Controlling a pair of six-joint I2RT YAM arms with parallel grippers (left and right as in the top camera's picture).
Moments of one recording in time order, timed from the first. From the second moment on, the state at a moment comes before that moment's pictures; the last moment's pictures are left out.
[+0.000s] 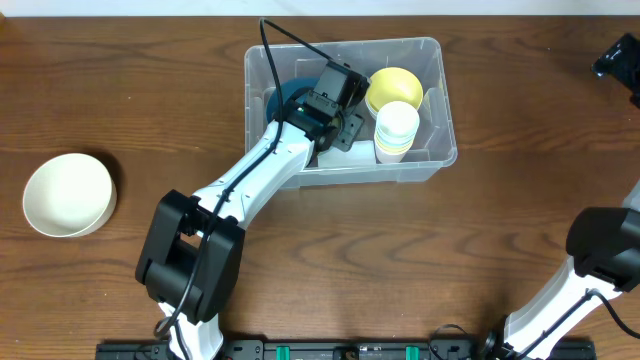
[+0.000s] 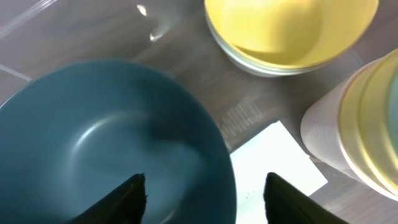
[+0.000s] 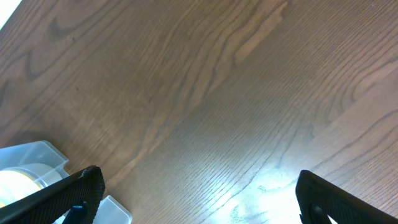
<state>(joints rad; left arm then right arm) -0.55 1.93 1.47 -0.50 -0.06 0.04 -0.40 2.07 2.41 -1.57 0.06 0.44</state>
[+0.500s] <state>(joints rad) -0.34 1.59 1.47 -0.60 -0.19 0.03 -0.41 2.07 2.41 -1.57 0.06 0.44</state>
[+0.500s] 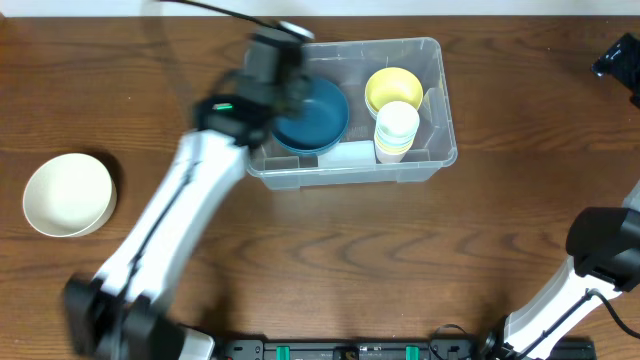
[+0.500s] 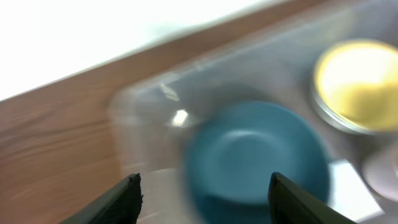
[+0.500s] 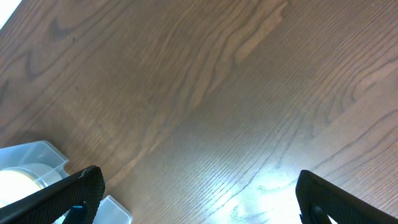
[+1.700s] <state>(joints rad) 0.42 1.97 1.47 -0.89 -0.19 -0.25 -0.40 2.07 2.41 -1.57 0.06 0.44</state>
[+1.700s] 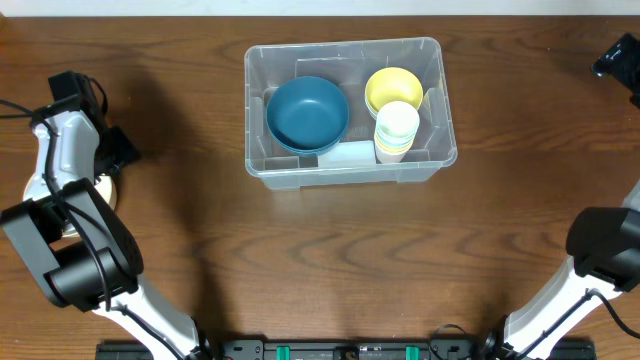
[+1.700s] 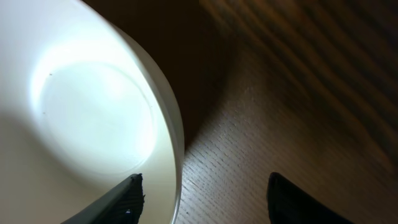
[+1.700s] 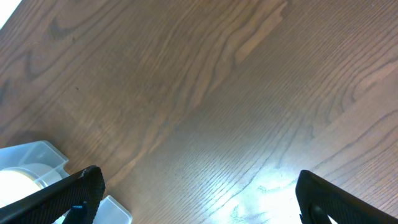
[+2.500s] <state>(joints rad) 0.43 1.98 1.47 -0.86 0.11 -0.26 -0.41 2.07 2.41 -1.57 0.06 0.44</state>
